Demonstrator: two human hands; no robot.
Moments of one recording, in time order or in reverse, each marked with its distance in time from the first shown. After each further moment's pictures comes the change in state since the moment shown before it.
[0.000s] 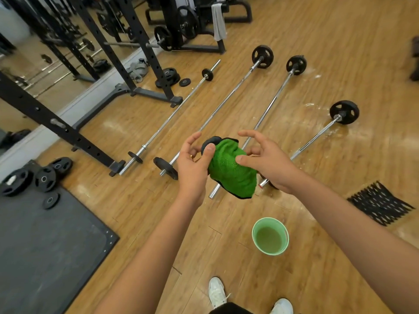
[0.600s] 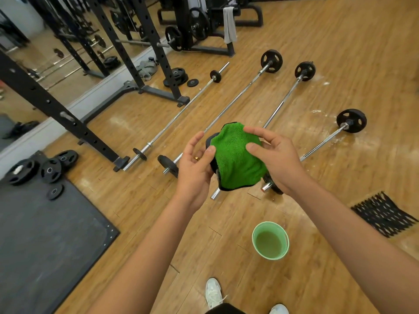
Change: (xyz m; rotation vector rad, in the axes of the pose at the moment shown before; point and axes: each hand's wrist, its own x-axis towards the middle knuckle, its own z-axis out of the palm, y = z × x) left_hand -0.013 0.018 -0.012 -0.286 -0.087 -0.125; right_hand -0.001 -0.011 0.014 0.156 0.154 -0.159
